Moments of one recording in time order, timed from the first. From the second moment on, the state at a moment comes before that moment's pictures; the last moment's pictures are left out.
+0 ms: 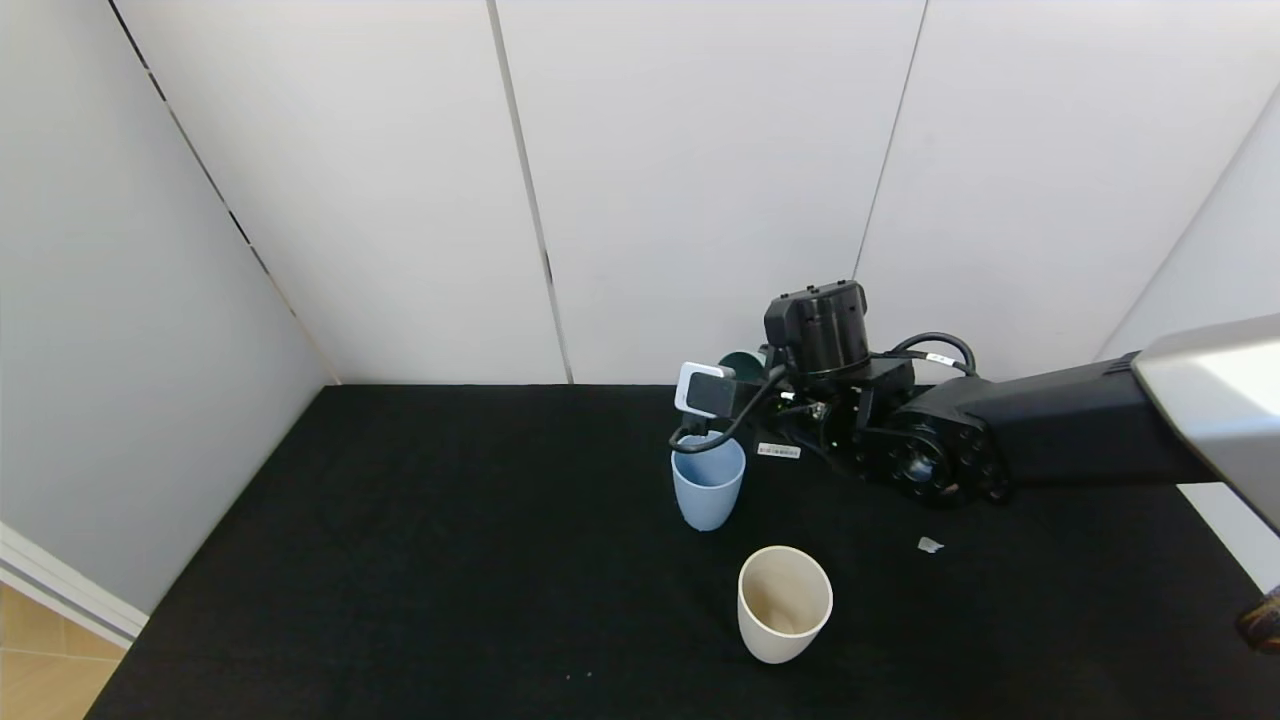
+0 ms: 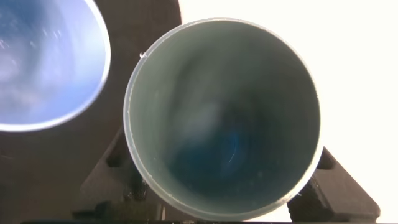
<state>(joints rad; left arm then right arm) 0.00 0.00 0.00 0.00 0.01 -0.01 0.61 2.16 -1.50 -0.27 -0.39 -1.10</state>
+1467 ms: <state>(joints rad) 0.00 0.00 0.00 0.00 0.01 -0.01 0.57 1.64 -0.92 -0.28 -0.35 -0.57</state>
